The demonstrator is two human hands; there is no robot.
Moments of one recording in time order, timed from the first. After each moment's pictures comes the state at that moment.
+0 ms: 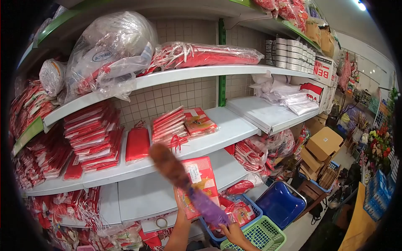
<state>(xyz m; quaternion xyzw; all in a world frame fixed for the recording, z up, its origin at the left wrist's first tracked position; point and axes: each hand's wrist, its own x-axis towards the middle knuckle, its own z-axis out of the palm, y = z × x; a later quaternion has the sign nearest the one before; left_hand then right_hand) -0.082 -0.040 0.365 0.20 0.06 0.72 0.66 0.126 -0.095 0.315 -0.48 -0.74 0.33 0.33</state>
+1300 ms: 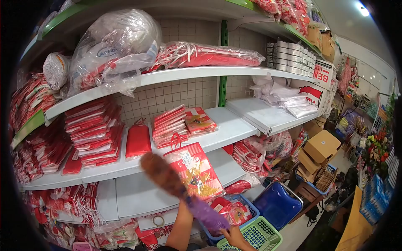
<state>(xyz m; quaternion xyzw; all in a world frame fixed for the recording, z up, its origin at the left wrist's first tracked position) -0.066 -0.032 0.421 0.18 0.01 0.76 0.63 0.142 -0.113 0.307 -0.44 -0.77 0.33 0.33</state>
